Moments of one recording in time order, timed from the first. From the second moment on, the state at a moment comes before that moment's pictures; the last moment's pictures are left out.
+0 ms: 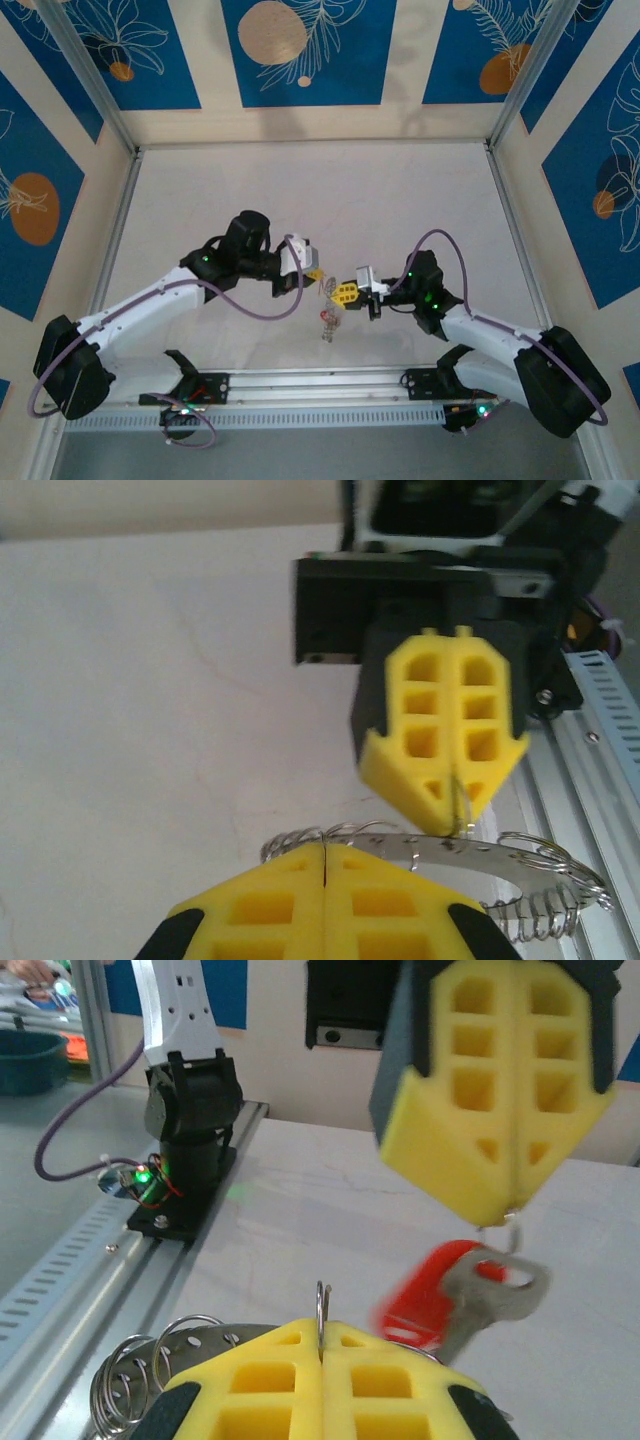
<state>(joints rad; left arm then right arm) -0.75 1.19 0.88 -0.29 0.67 0.51 0.57 1.07 0.27 0.65 -1.02 -0.26</state>
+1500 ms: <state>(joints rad) -0.81 1.15 0.80 -0.23 0.74 0.69 0.57 1.12 0.29 0.74 -1.05 -0.05</state>
